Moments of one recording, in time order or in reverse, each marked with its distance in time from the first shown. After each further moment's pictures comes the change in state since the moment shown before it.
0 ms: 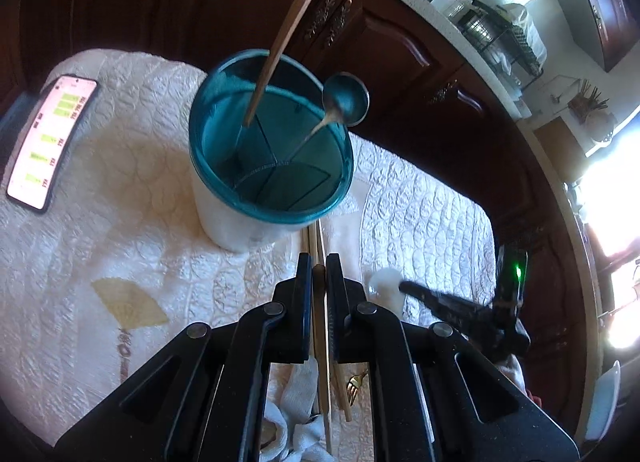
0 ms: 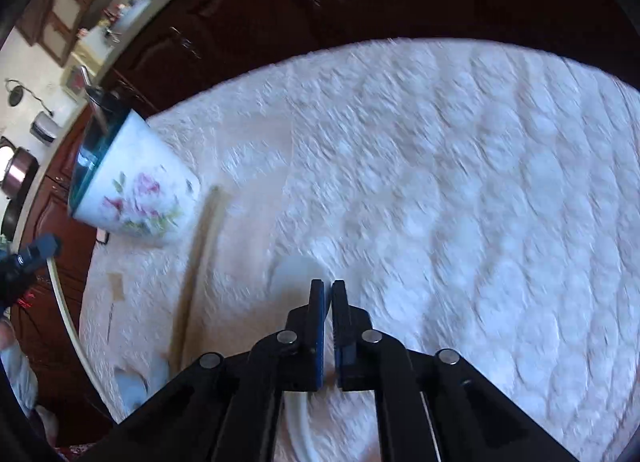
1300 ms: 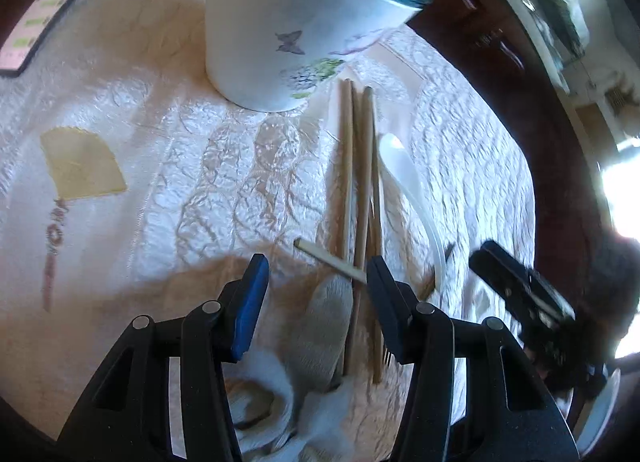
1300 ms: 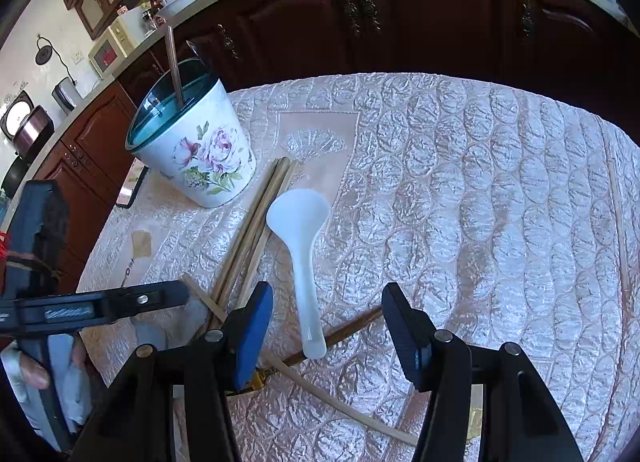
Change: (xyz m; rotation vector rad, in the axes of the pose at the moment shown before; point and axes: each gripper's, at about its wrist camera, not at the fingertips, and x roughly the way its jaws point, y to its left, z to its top) left arm 0.075 0.016 -0.077 -0.125 0.191 0.063; right arm -0.040 0.039 -0.051 -0.139 -0.104 -0.025
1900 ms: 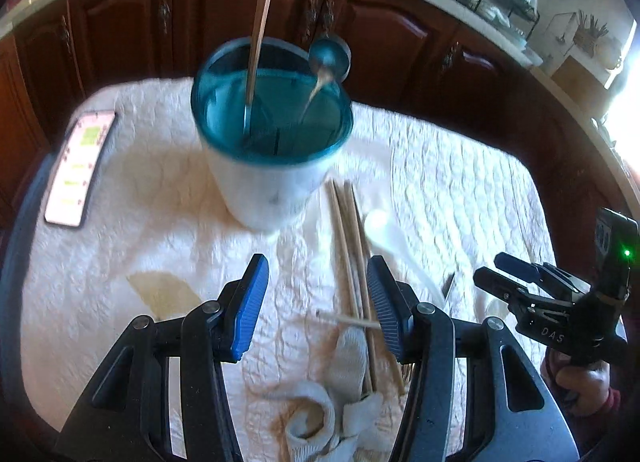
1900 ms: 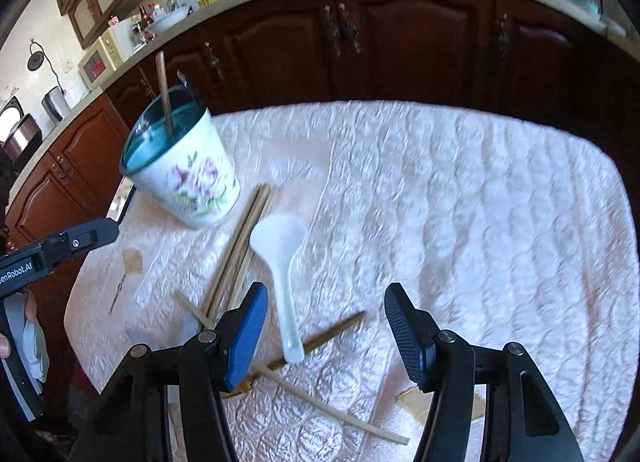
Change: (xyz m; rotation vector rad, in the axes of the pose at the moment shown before) left arm -0.071 -0.030 0.010 0.306 -0.232 0.140; right arm -0.029 -0.006 0.003 0.006 -0.047 -0.055
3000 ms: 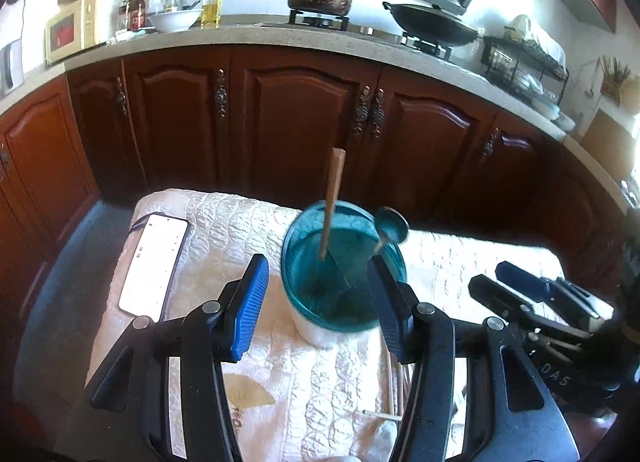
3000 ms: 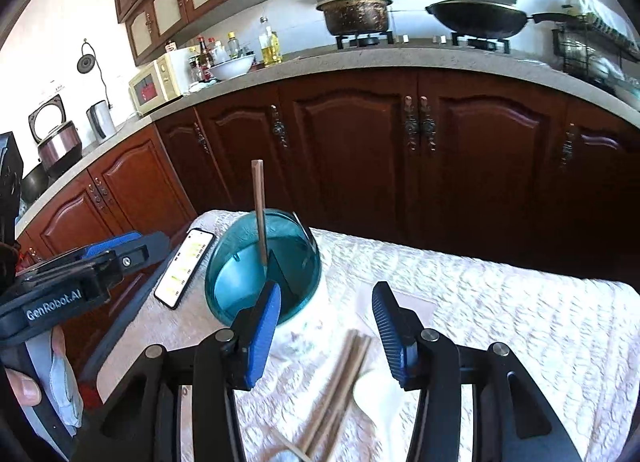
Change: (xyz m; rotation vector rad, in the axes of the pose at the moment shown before) left arm -0.063 0.020 0.071 -0.036 -0.273 0.172; right arm -0.014 0.107 0.104 -0.129 -0.232 0.063
